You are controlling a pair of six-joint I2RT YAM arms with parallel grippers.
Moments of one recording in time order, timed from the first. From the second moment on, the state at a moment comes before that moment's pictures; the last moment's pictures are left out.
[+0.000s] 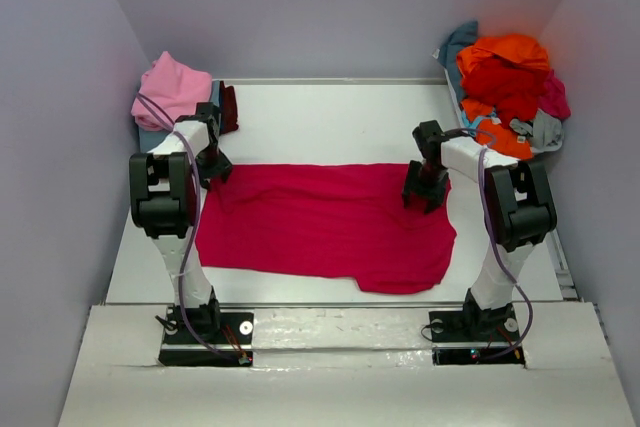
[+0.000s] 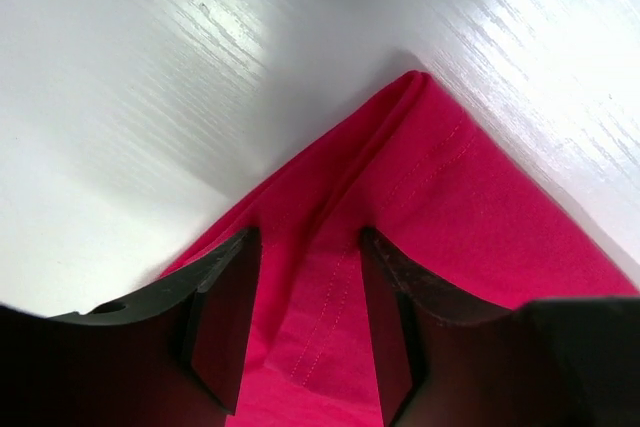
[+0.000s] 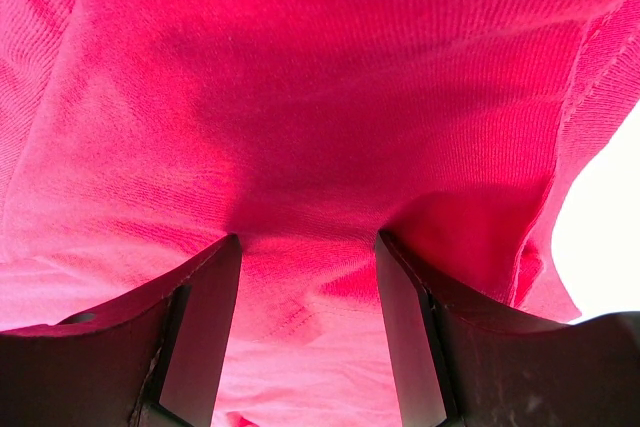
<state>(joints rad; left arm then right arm) 0.01 1.98 1.43 -0.83 -0.24 -0.65 0.22 1.87 1.24 -0.82 0.02 0.56</state>
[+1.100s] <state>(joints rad) -0.01 1.76 1.18 -0.84 0.08 -0.59 0.22 1.87 1.24 -0.81 0.02 0.56</state>
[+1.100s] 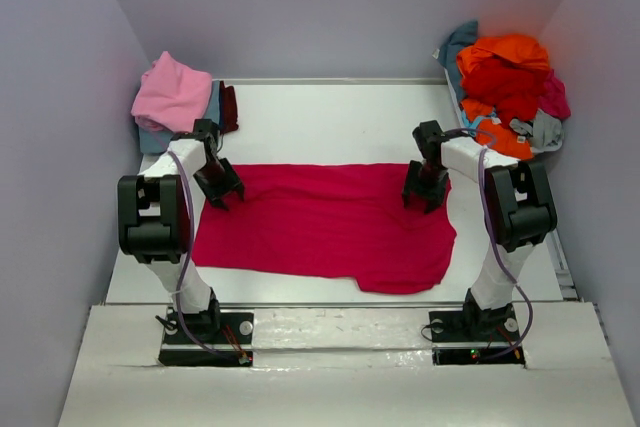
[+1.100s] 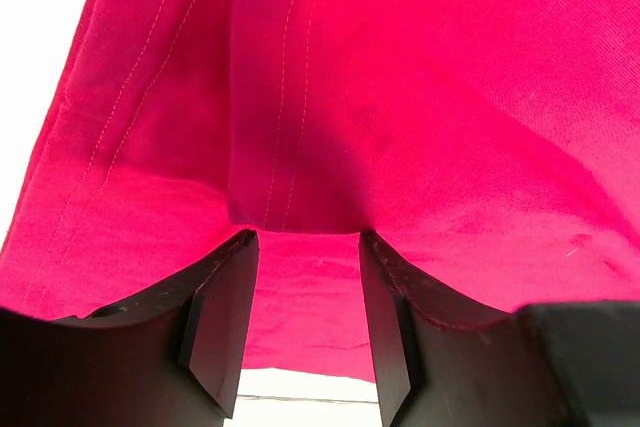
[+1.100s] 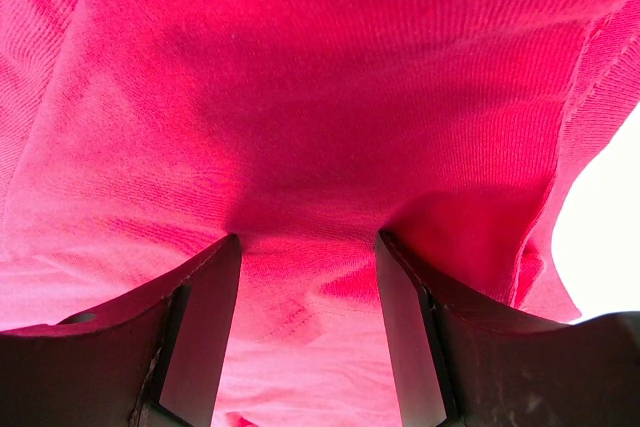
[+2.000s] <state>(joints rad) -0.01 1.79 1.20 -0.85 -0.03 -0.59 0.22 1.87 1.24 -0.81 0.02 0.56</state>
